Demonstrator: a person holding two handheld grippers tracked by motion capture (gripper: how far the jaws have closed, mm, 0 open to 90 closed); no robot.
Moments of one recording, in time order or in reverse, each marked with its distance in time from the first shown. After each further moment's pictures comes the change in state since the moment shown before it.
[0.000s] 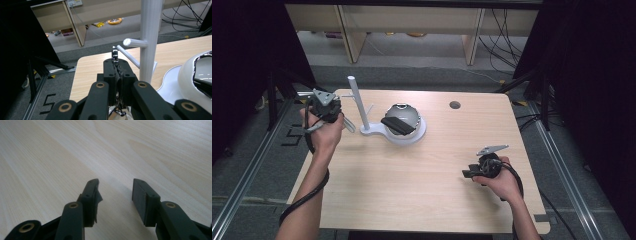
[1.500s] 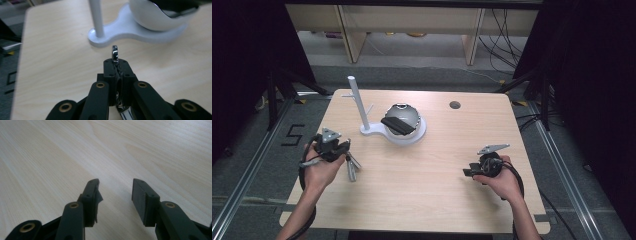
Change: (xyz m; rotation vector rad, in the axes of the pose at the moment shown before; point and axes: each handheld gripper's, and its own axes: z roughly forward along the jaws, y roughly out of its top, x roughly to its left) left arm -0.003 -0.076 -0.041 0.221 -0.251 0.049; right arm -0.001 0.003 -0.003 -0.024 -0.011 -0.026
